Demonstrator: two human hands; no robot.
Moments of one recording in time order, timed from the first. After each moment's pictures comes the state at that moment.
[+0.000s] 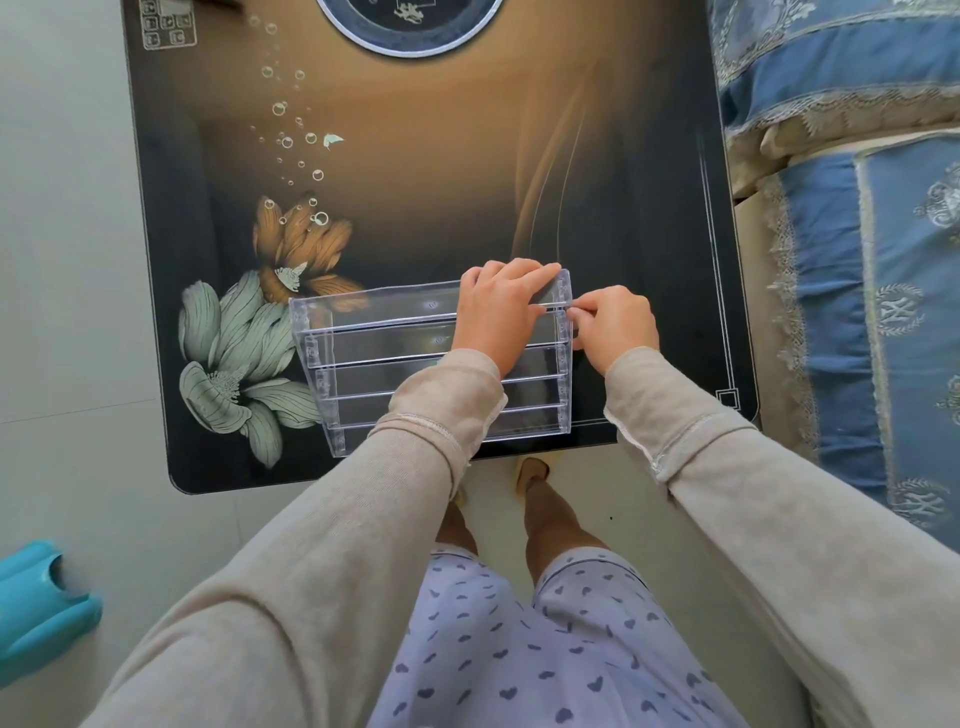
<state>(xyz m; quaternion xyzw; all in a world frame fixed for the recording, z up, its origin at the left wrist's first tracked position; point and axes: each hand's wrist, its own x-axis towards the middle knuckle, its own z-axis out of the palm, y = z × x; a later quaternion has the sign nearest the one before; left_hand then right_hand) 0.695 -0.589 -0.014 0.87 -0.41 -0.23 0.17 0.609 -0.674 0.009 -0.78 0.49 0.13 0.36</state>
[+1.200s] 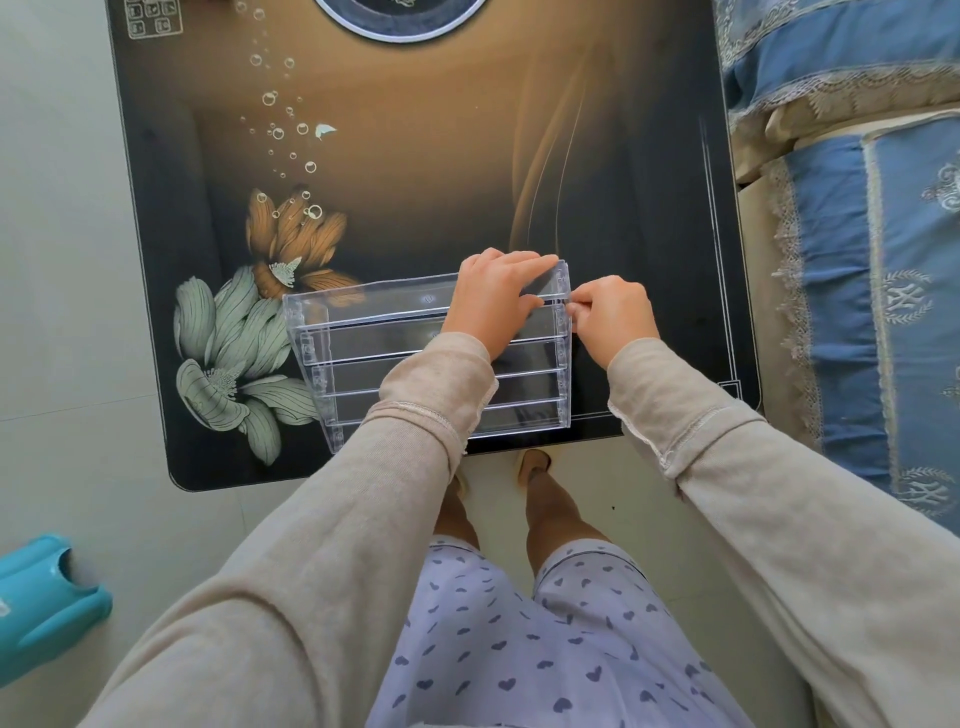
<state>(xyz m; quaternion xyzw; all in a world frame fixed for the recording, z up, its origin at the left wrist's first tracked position) 0.705 -0.592 -0.009 0.85 -0.42 -0.26 0.20 0.611 -0.679 0.004 -0.80 0.46 0.15 0.35</state>
